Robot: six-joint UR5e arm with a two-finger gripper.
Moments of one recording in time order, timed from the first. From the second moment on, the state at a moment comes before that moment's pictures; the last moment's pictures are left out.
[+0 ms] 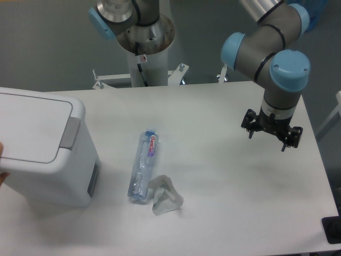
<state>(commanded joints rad) 2.75 -1.98 -1.54 -1.06 1.60 1.27</state>
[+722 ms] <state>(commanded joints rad) 2.75 -1.97 -1.65 -0.90 1.47 1.15</state>
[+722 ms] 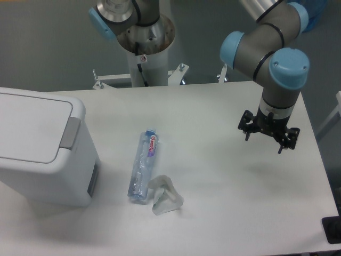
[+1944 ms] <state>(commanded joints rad) 2.54 -1.77 -1.64 -0.89 0.83 0.57</state>
